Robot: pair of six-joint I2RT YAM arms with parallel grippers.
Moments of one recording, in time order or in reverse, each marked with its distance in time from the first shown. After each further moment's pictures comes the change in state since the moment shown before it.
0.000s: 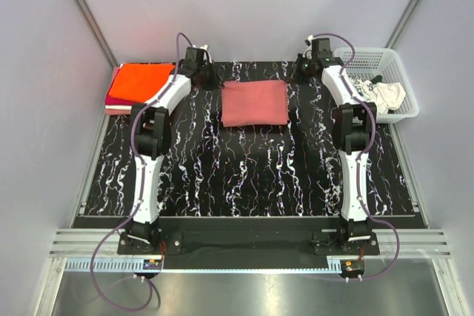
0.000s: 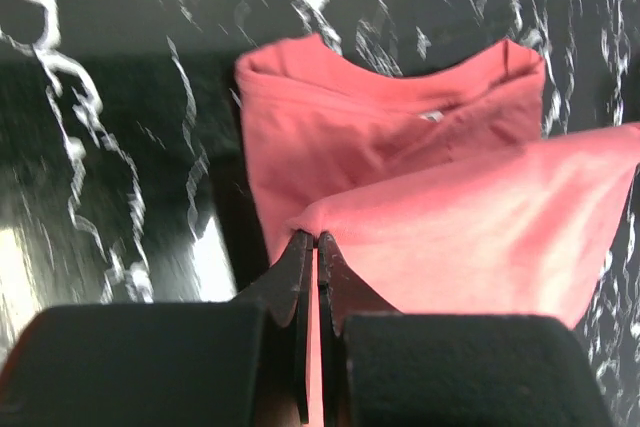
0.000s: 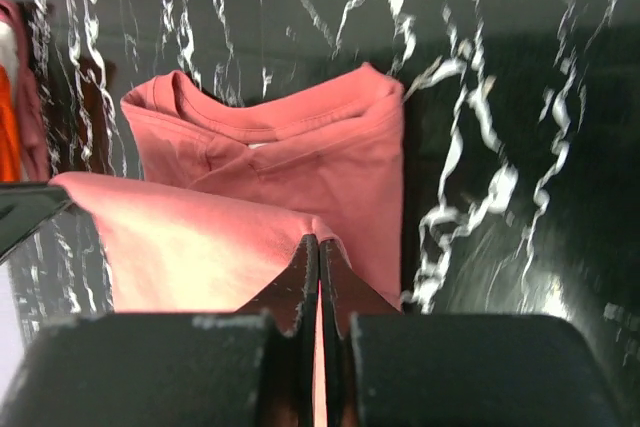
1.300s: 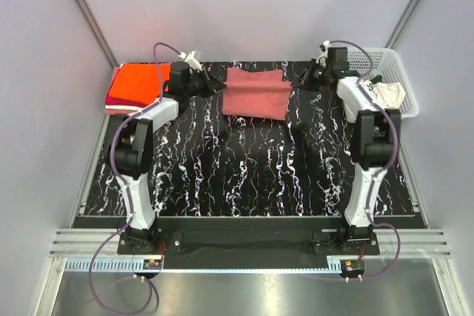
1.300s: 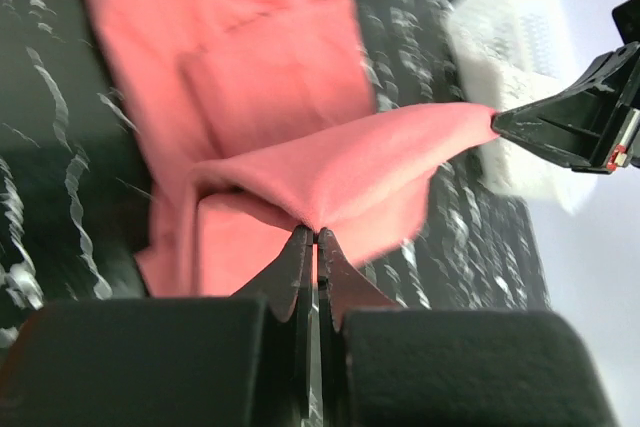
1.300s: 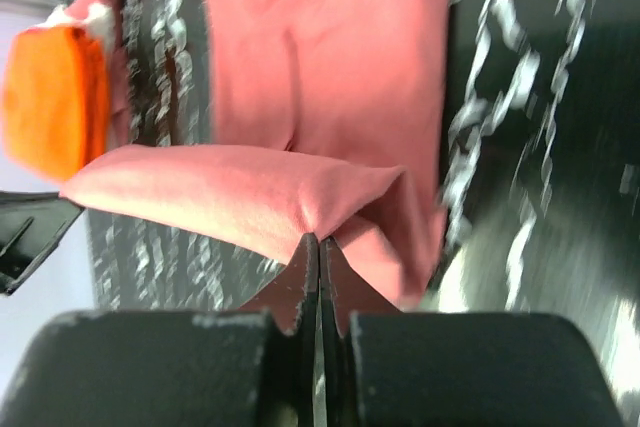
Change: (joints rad) left arm 0.035 -0.303 -0.623 0.696 0.227 -0.189; right arm -0.066 -0.257 -0.420 0.261 -0.118 0.089
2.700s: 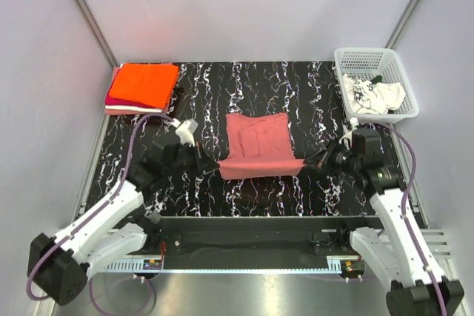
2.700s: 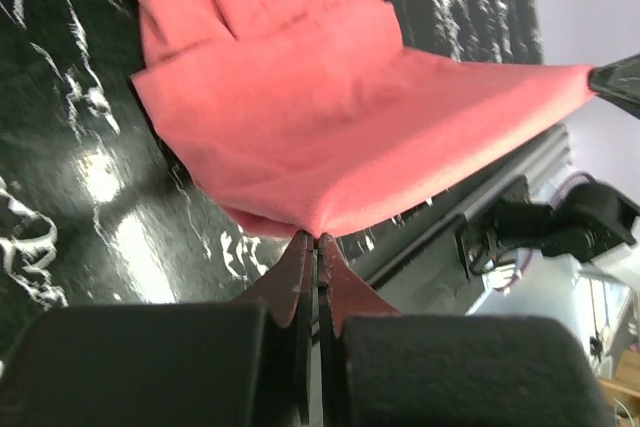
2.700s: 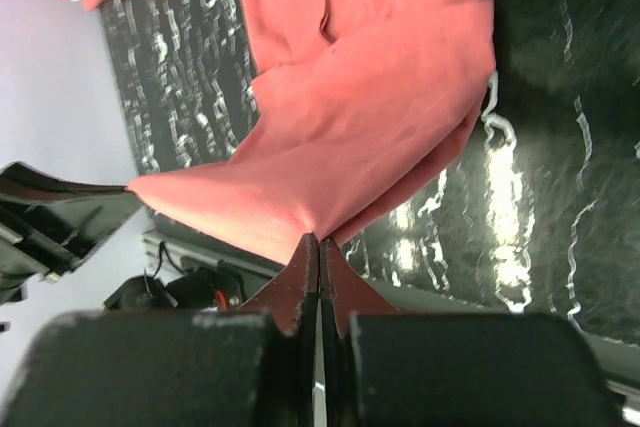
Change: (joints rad) left arm -0.329 -1.186 -0.837 -0.544 -0.177 -0.011; right arm 0.084 -1.433 -1.094 -0.359 0.063 0.230
